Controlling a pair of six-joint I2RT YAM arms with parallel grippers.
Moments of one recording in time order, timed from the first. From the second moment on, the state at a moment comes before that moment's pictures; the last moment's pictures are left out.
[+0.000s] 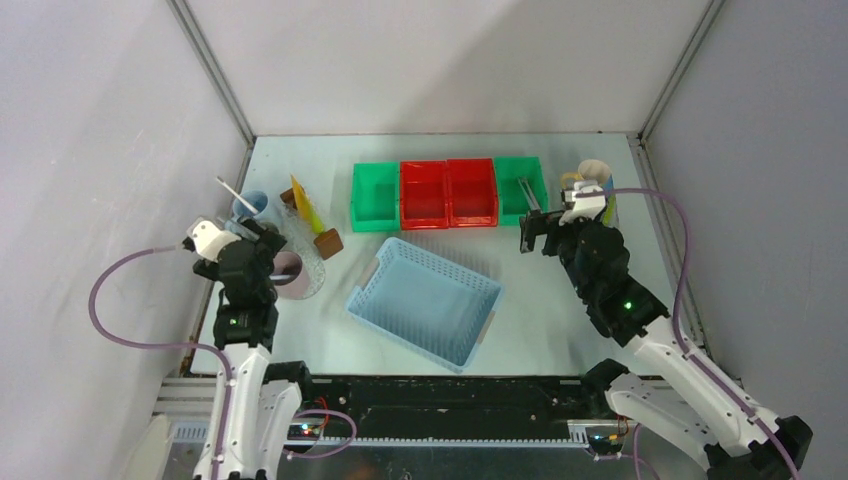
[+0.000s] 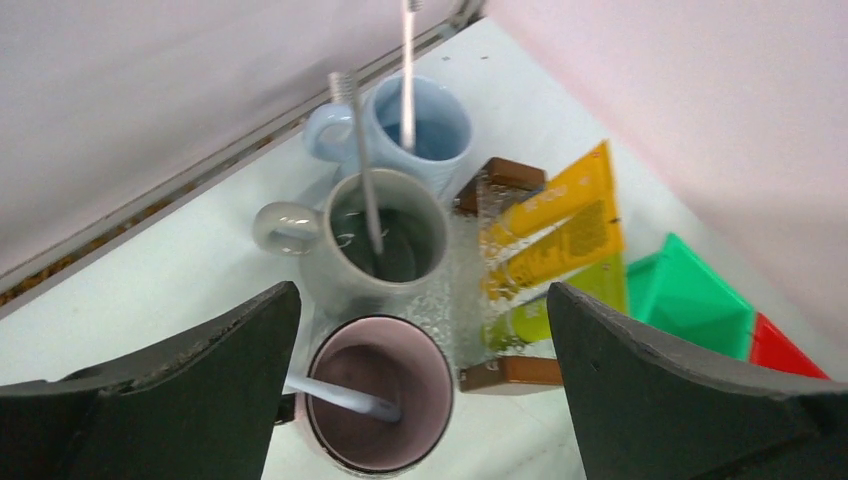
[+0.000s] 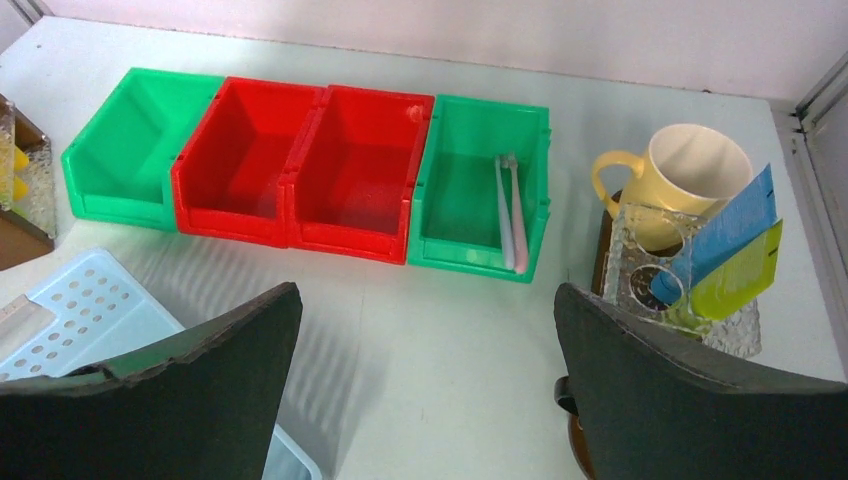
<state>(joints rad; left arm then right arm) 0.10 0.61 0.55 -0.20 -0.48 -0.53 0.60 0.76 0.70 -0.08 0.39 0.10</state>
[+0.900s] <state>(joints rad) -0.17 0.57 0.58 -0.22 -0.06 -0.21 0.33 1.54 1.29 -0.42 0.23 0.15</state>
